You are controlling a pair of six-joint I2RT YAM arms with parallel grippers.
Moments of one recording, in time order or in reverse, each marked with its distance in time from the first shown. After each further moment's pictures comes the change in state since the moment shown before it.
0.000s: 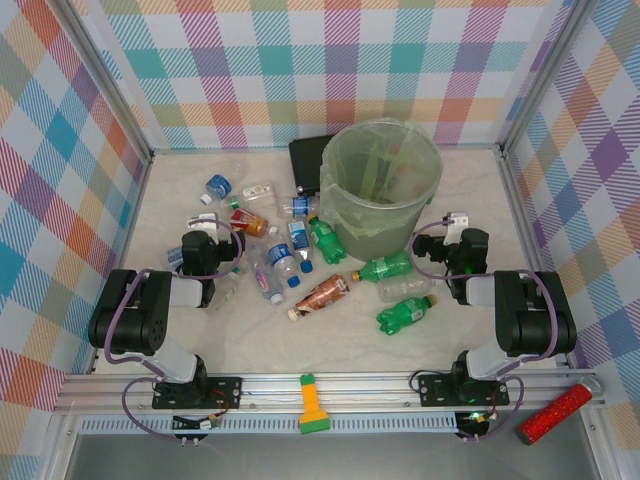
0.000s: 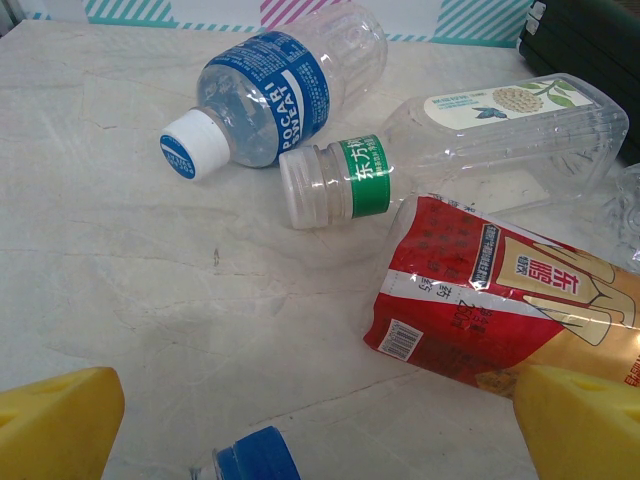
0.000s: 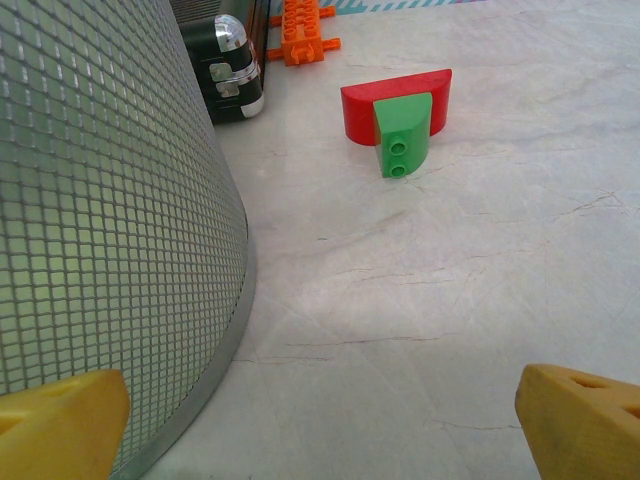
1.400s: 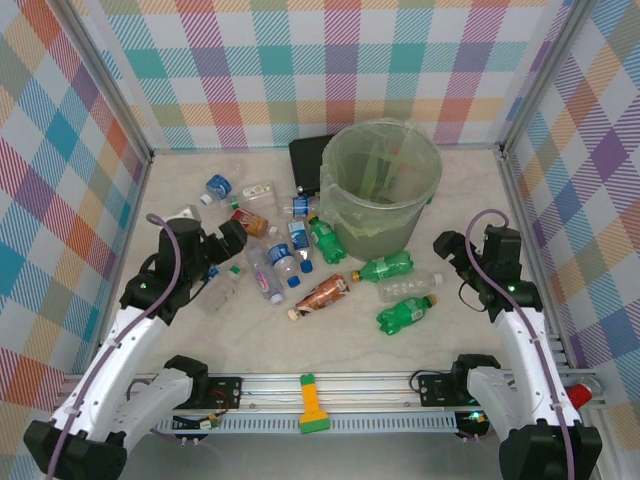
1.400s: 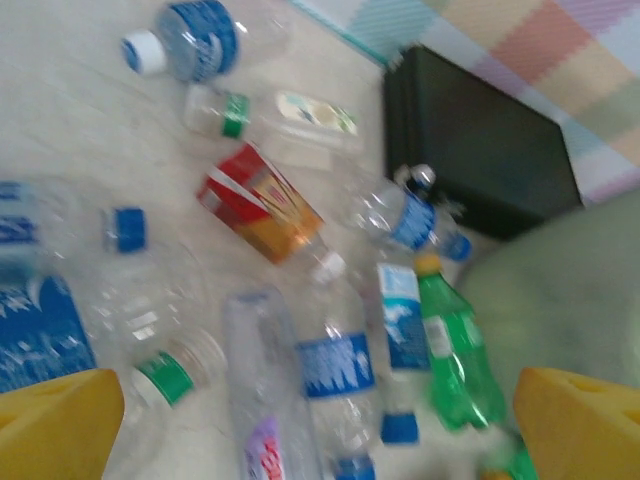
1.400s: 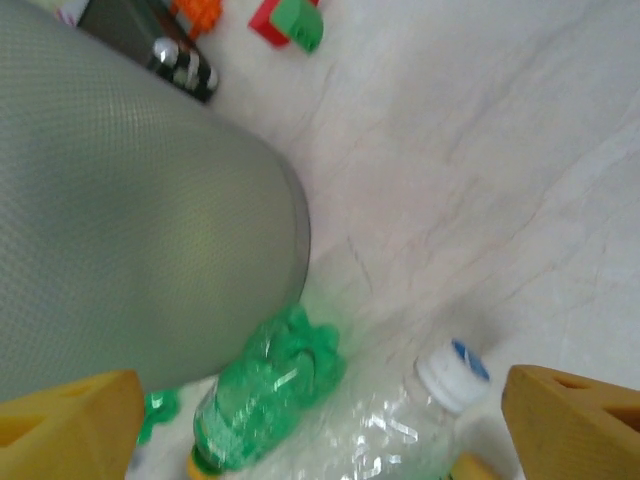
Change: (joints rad) left arm -0.291 -0.757 0.432 -1.387 -0.070 -0.628; right arm -0.002 -0.729 0.278 -1.315 0.031 0.649
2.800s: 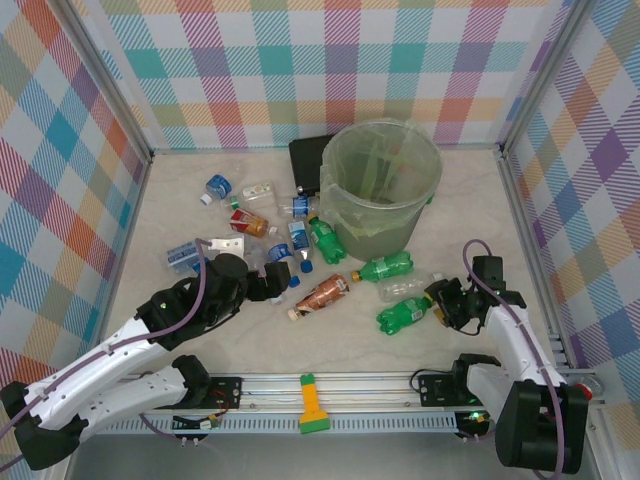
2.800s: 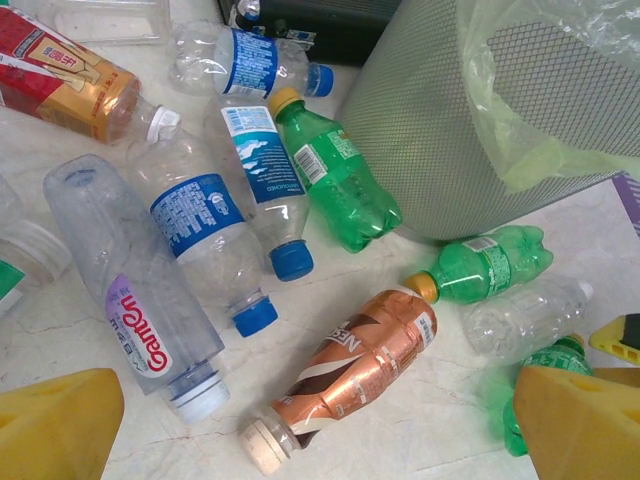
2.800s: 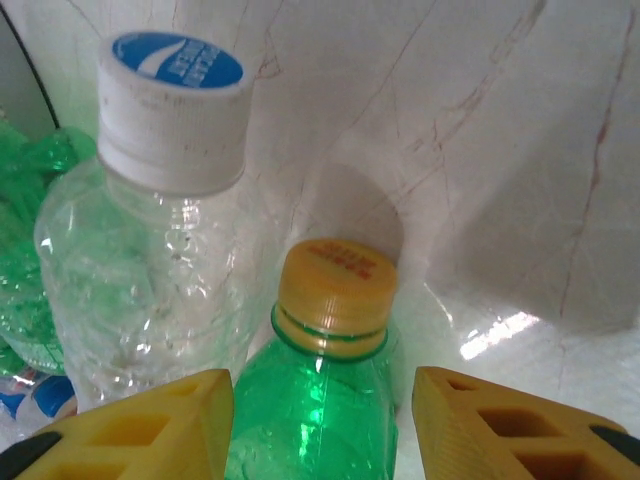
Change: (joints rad) left arm -0.532 -0.047 -0.039 -0.049 -0.196 -0.050; right arm -0.079 0.135 -0.251 -0.045 -0.257 0.217
